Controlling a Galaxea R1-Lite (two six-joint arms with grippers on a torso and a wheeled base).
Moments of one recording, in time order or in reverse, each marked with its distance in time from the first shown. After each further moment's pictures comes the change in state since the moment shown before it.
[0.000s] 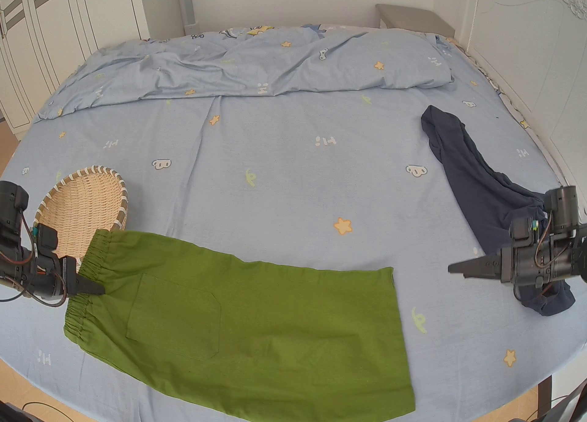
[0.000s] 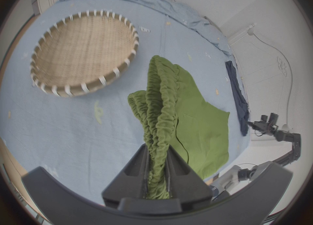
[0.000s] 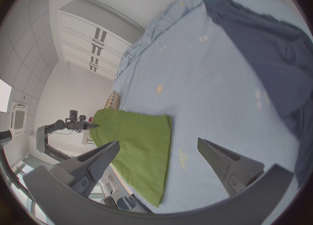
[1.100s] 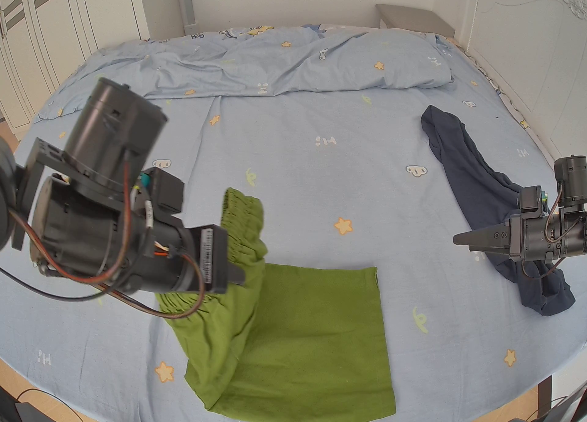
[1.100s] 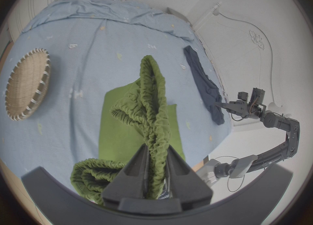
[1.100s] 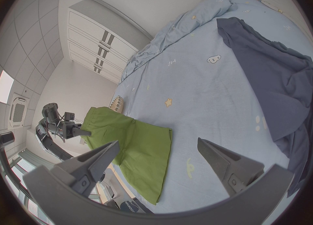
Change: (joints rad) left arm -0.976 0.085 -0.410 0.102 0.490 -0.586; right arm 0.031 -0.074 -0.154 0.121 -0.035 0.015
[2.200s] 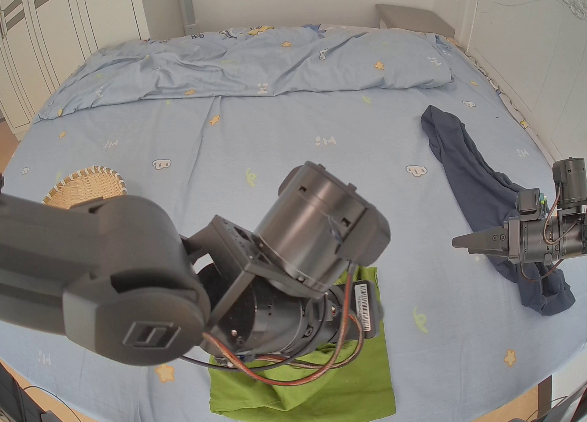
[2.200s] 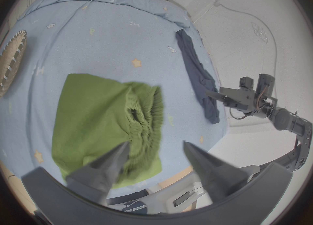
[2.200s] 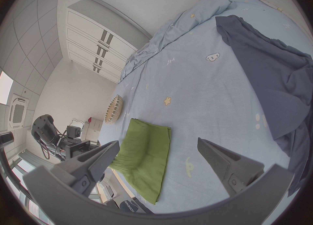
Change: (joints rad) left arm -0.287 0.289 -0.054 -0.216 0.142 -0.262; right arm -0.001 0.009 0.007 -0.002 -0.002 -0.003
